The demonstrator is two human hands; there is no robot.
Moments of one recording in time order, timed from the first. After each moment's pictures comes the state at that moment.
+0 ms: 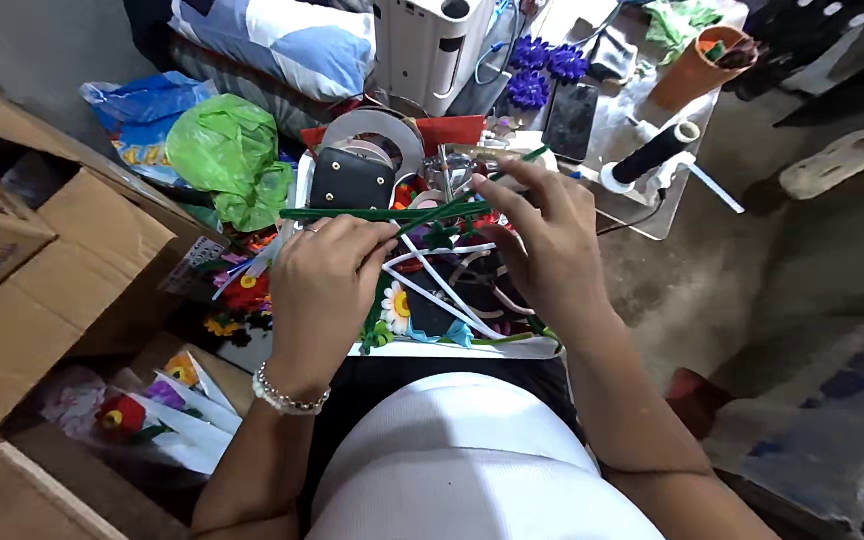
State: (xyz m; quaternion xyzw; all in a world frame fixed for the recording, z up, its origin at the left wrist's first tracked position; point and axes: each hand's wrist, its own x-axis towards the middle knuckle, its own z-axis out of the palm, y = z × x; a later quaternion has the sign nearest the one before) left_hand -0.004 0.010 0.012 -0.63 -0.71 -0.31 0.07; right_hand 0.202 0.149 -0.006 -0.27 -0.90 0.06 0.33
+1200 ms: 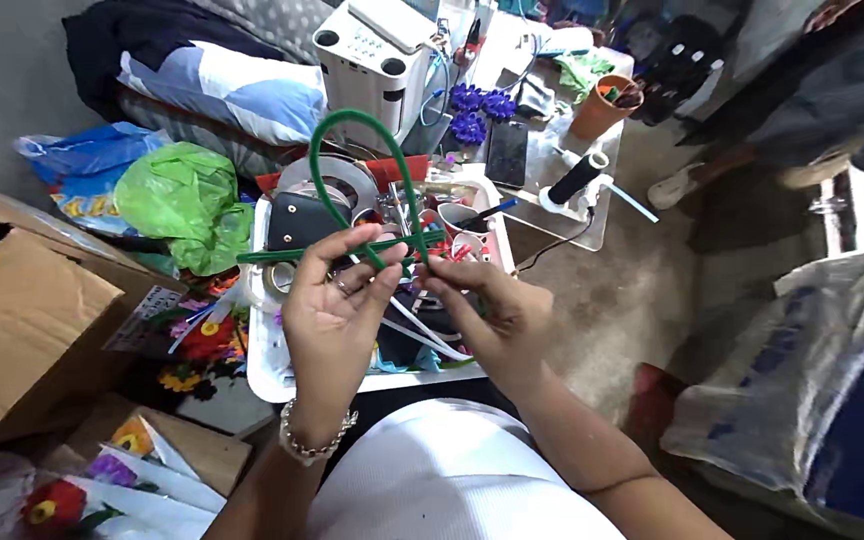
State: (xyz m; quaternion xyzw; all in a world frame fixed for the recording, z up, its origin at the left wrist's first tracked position) left_hand 0.045 0.032 0.005 -0.44 -0.48 -0.72 -0.24; right_hand 0.195 0.108 -0.017 -0.20 -0.77 0.31 0.53
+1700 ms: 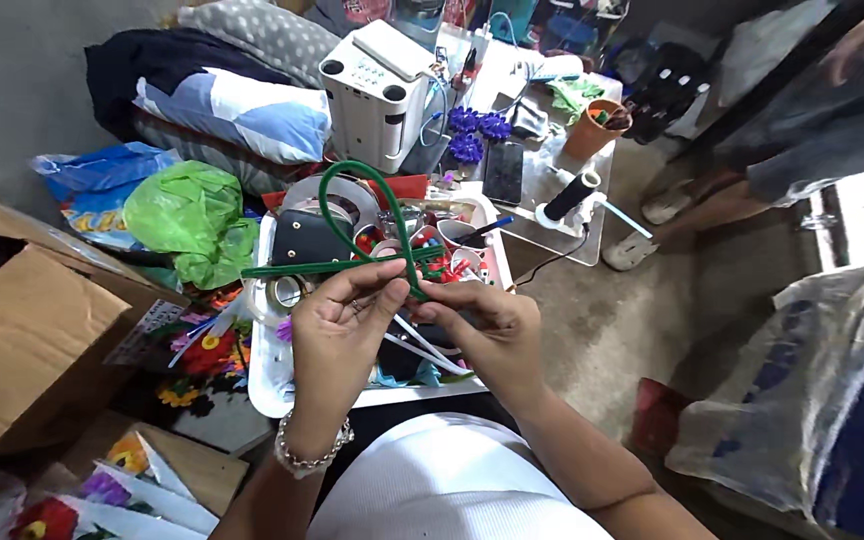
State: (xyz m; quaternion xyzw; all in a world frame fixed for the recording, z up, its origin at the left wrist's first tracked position) left_hand 0.045 0.032 0.009 -0.43 -0.50 -0.70 -0.27; right_hand 0.193 0.106 -0.013 -0.17 -0.72 0.43 0.51
